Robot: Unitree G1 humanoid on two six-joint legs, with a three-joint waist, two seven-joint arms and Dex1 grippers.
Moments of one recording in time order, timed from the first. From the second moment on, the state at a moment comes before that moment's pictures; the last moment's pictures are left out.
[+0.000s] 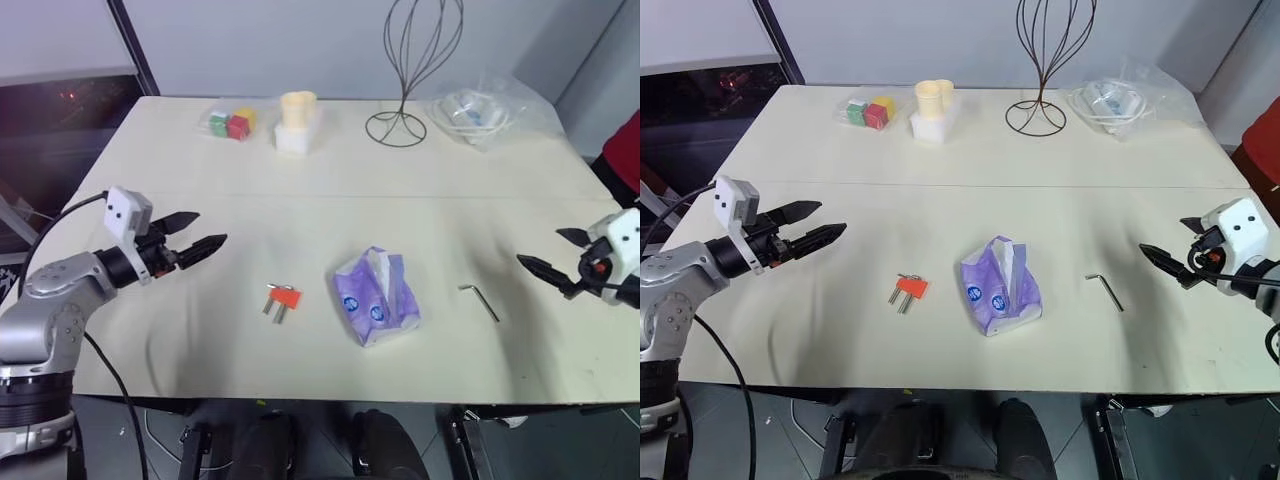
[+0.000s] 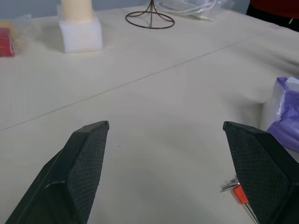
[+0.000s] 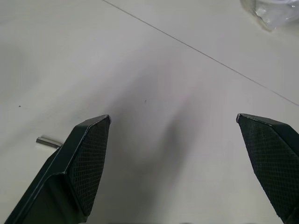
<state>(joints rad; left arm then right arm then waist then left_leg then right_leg) -0.27 0.73 0.29 -0.12 -0.60 0.56 -0.84 -0.13 -0.95 -0.41 0.18 0.34 0.29 0.87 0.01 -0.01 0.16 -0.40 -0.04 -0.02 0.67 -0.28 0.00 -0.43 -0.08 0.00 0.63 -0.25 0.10</state>
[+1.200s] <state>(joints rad) -0.38 0.84 0.19 -0.05 -0.59 0.54 -1.10 -0.21 -0.97 -0.35 0.20 0.32 0.28 0.92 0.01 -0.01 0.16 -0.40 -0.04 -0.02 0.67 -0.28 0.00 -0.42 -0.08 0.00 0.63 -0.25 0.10</state>
